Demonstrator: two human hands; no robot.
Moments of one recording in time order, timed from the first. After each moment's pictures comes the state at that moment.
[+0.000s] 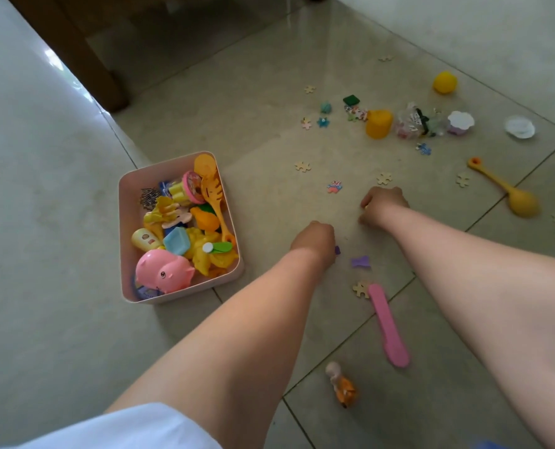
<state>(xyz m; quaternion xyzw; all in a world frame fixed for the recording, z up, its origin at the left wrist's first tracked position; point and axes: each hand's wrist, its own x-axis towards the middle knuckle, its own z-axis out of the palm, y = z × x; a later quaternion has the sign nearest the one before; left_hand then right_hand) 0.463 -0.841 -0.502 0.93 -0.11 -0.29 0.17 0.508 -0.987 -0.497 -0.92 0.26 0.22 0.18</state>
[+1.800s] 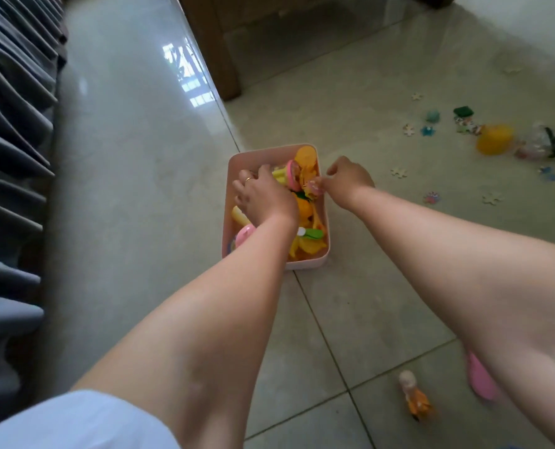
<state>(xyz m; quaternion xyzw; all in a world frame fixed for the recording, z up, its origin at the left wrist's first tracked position) 0.477 -0.658 -0.433 0.93 0.32 0.10 0.17 0.536 -0.778 -0.447 -0.93 0.03 0.16 0.33</state>
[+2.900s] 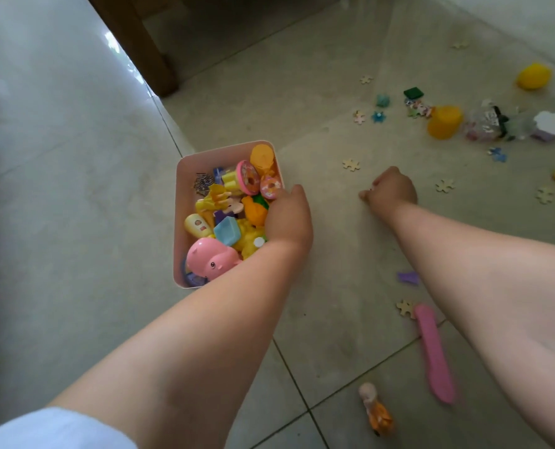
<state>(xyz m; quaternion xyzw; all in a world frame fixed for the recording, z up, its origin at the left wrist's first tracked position) 0.495 -0.754 -0.472 0.99 0.04 -0.08 0.10 0.561 -0.923 -0.519 -0.91 0.26 0.12 0.30</state>
